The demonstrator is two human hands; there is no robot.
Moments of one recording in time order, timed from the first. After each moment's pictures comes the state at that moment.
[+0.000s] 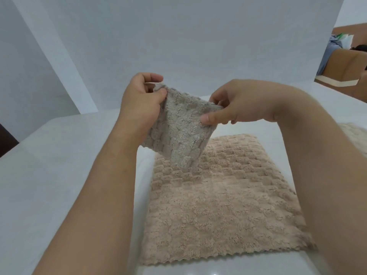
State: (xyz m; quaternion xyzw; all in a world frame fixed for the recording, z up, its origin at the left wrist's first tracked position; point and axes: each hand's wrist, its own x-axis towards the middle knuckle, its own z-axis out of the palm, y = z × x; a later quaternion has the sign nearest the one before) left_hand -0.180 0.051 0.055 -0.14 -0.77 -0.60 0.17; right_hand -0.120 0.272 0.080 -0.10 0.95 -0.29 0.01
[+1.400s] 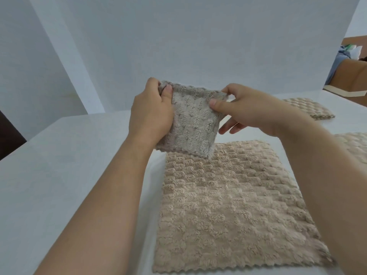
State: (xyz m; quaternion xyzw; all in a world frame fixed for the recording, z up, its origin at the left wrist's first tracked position) left_hand -0.190 0.037 0.044 -0.12 -0.88 -0.35 0.31; right_hand -0.137 0.245 0.058 -0.02 0.87 -0.48 -0.03
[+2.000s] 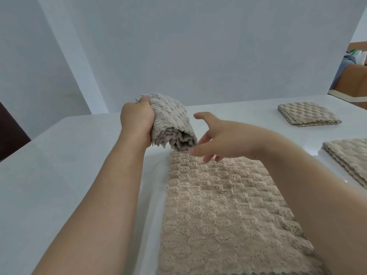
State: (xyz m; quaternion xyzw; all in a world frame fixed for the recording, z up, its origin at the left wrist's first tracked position) left_hand -0.217 0.007 0.038 0.11 -0.70 -0.69 0.13; right_hand -0.127 0.198 0.039 -0.10 0.91 -0.38 0.10
